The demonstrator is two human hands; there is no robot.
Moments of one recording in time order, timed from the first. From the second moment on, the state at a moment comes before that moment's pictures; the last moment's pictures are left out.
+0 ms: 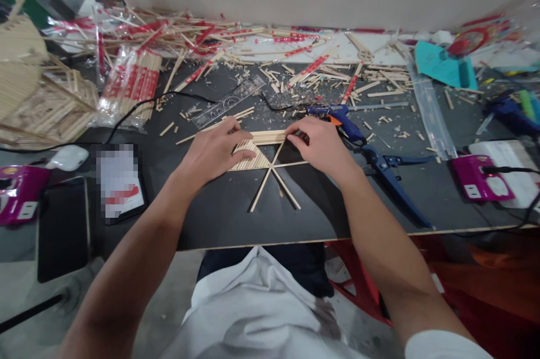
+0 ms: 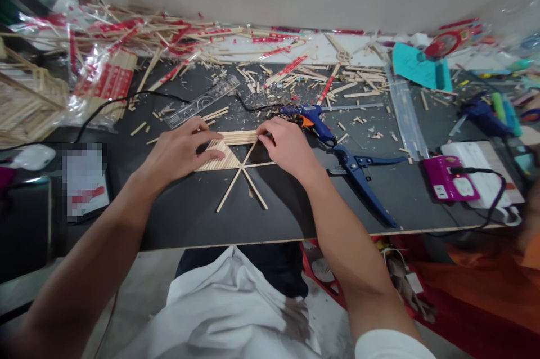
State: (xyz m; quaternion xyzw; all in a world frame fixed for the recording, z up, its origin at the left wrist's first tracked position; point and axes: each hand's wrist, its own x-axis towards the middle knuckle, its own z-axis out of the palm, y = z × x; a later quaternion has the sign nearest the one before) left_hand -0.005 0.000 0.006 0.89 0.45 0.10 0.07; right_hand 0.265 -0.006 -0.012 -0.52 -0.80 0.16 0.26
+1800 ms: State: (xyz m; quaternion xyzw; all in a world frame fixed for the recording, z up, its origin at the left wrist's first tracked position) left_hand -0.006 0.000 0.012 0.89 0.43 0.04 0.15; right_hand 0.280 0.003 -0.014 -0.55 -0.75 0.12 0.34
